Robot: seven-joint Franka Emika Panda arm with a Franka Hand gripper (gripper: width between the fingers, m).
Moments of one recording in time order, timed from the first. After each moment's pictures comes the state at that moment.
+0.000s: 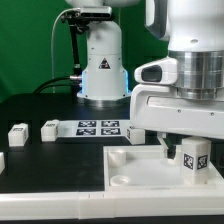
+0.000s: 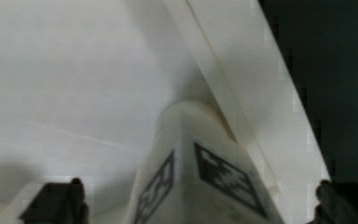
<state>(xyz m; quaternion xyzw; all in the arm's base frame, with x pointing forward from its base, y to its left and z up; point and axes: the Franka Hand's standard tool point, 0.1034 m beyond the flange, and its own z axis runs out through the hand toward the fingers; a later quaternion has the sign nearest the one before) 0.621 0.123 0.057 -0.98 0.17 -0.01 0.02</state>
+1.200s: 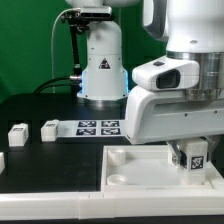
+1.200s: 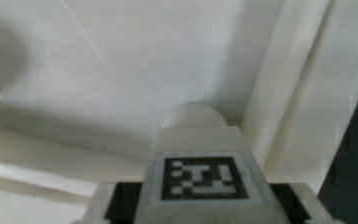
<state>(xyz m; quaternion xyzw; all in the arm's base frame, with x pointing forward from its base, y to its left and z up) 0.621 0.116 0.056 -1.00 -0.10 -0.01 0.00</state>
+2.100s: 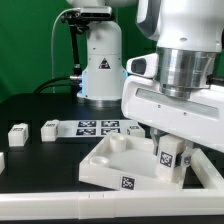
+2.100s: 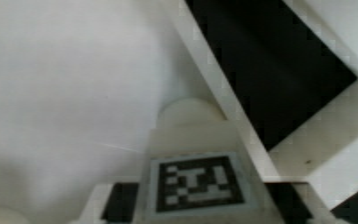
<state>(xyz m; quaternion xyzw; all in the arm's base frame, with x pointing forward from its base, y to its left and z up) 0.613 0.085 0.056 -0.90 0.42 -0.04 -0.04</state>
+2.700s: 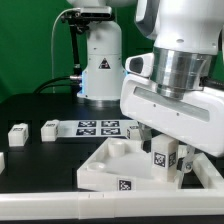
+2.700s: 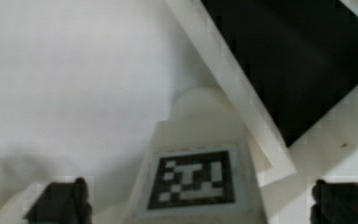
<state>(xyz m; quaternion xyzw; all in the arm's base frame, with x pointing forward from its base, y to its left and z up) 0.610 0.079 0.056 -0.89 0.44 -0.04 -0.06</state>
